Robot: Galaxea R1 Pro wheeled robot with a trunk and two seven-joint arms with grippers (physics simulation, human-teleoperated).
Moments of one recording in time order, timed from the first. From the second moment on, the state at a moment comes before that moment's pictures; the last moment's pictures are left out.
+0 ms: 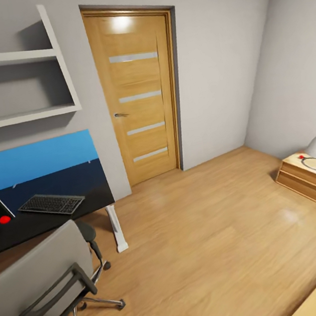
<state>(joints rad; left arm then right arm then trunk) 0.00 0.01 0.03 -0.22 0.33 -0.61 0.00 -0.03 0.01 0.01 -0.24 0.16 -0.77 -0.34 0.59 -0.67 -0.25</state>
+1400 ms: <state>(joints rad) 0.00 0.01 0.03 -0.22 0.33 -0.61 0.00 -0.03 0.01 0.01 -0.24 0.16 -0.77 -0.34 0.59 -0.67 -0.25</state>
